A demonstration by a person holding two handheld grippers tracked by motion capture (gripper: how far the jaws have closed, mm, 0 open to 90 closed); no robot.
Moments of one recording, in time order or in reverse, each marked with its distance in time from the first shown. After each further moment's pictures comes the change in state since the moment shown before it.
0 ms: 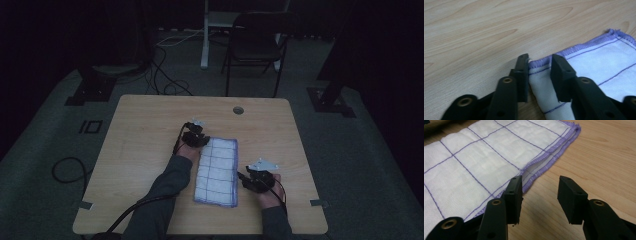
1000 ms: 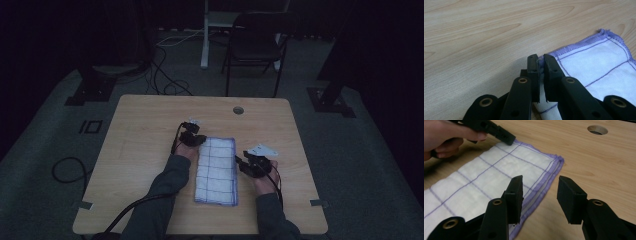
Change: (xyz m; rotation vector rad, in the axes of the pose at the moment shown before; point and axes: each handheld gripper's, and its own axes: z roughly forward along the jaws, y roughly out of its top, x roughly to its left) left arm 0.010 -0.002 -0.004 0.013 -0.049 -0.076; right arm -0.013 0.040 0.013 -0.102 -0.022 0.053
